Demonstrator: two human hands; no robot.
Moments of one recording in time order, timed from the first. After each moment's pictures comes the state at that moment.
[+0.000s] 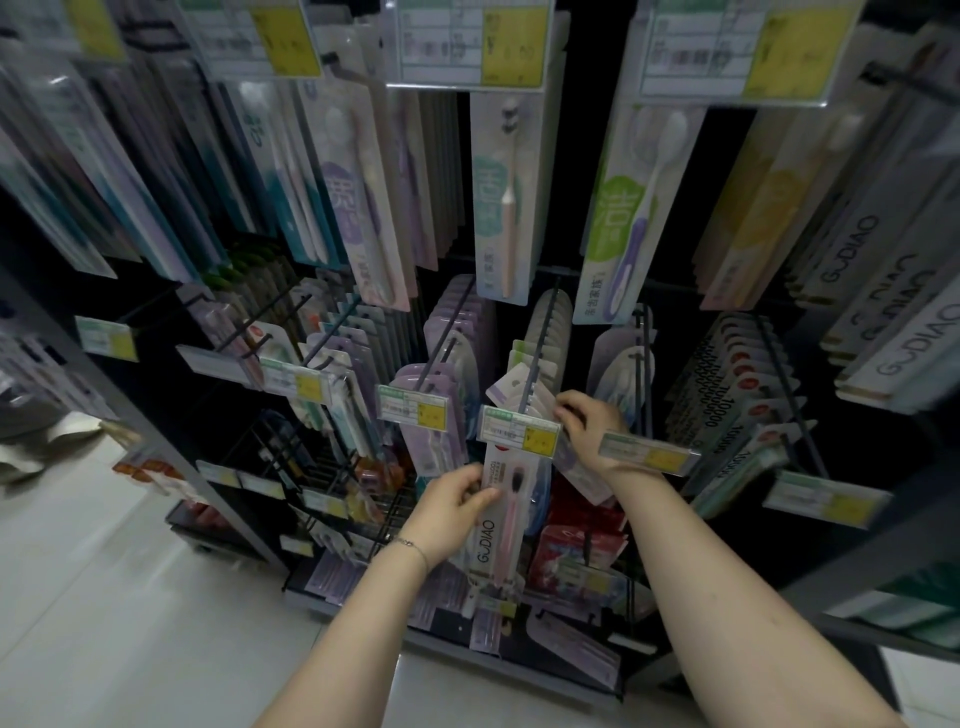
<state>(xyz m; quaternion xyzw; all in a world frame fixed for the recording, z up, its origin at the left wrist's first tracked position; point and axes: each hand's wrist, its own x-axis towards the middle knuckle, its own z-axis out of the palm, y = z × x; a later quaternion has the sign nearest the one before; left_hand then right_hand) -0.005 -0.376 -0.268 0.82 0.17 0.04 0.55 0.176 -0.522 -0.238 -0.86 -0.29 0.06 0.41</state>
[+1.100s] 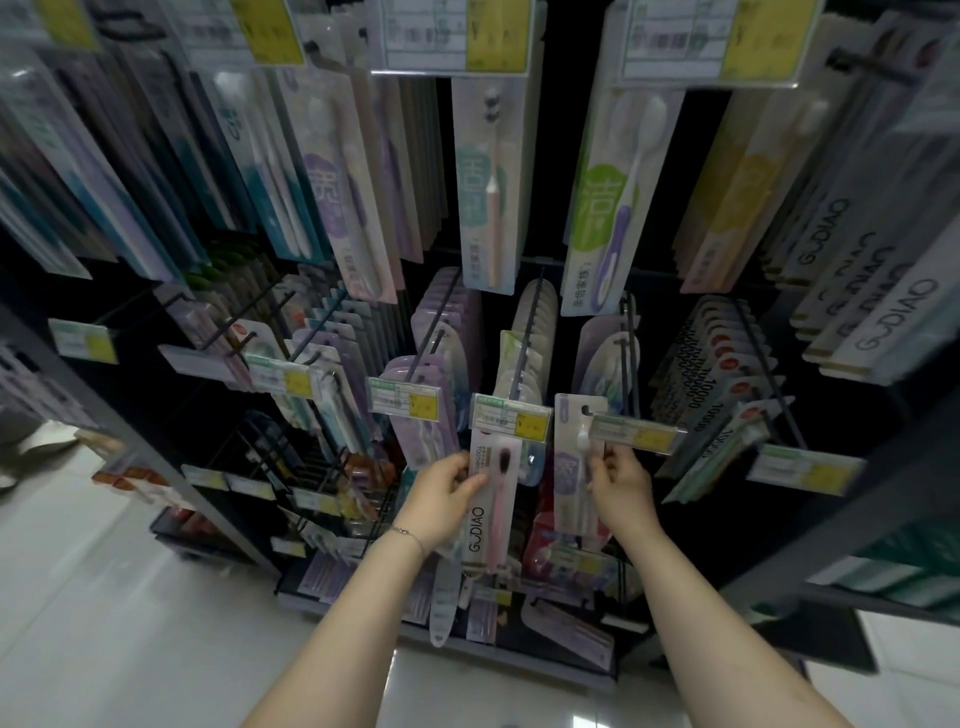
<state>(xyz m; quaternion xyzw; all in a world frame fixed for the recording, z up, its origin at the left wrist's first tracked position) -0.004 -0.375 -0.265 0.85 0.19 0.06 0.48 0.125 -0.579 -0.291 -0.83 -0.05 0.11 0.55</state>
